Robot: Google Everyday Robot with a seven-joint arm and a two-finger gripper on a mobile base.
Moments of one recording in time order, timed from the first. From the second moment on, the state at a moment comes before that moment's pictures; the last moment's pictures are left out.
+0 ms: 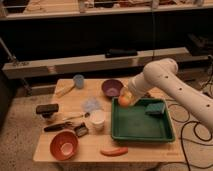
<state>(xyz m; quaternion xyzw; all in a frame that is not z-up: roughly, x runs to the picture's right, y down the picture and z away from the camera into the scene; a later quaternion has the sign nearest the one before) 0.080 0.009 0.723 -0.10 -0.25 -0.32 0.91</state>
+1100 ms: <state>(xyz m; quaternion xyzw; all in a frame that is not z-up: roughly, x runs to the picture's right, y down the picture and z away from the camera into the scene) -0.008 0.037 0.690 -0.11 -0.34 -0.41 0.84</state>
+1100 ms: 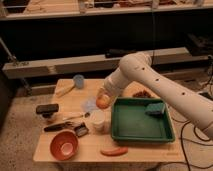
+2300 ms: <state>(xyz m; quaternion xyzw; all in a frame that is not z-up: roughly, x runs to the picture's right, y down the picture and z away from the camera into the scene) -0.043 0.089 0.699 -0.16 -0.36 -0.48 0.79</state>
